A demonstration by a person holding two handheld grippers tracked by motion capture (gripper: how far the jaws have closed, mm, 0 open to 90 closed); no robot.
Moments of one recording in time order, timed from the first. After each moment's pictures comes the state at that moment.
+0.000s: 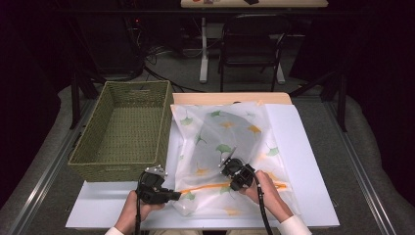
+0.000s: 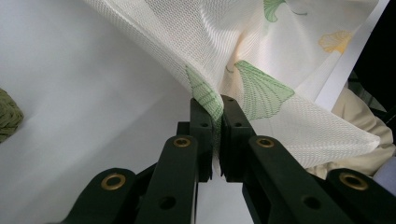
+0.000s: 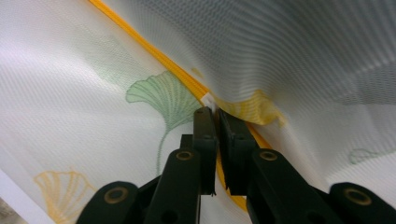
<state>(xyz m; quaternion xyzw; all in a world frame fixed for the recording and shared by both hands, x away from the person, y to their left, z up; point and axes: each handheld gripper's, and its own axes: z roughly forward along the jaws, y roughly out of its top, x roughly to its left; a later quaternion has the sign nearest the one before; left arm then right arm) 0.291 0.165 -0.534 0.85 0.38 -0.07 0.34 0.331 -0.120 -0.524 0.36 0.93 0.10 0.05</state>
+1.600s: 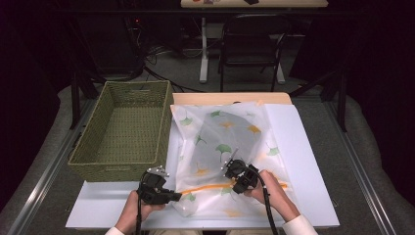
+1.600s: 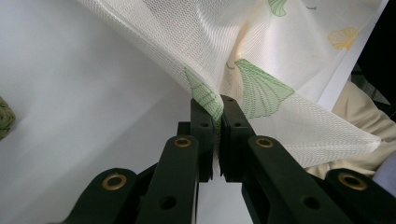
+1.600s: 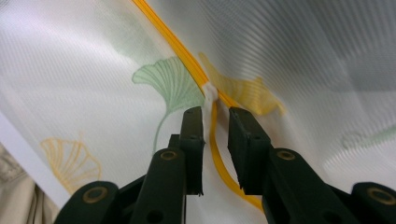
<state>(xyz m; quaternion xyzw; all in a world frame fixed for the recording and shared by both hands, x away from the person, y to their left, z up) 0.291 0.163 -0.535 0.86 0.37 -0.07 0.33 0.322 -0.129 -0.512 0.33 0.94 0.10 0.04</state>
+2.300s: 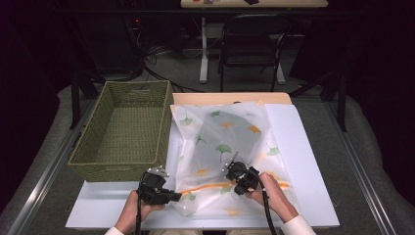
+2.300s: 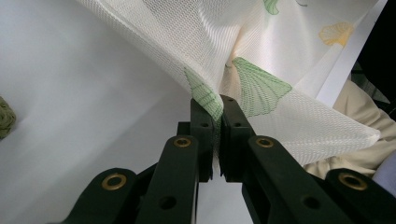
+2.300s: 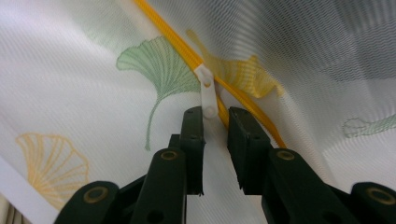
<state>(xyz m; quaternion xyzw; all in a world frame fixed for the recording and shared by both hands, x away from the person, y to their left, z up) 0.290 0.163 -0.534 0.86 0.37 -0.07 0.33 0.323 -0.131 -0.526 0.33 0.94 0.09 0.06</state>
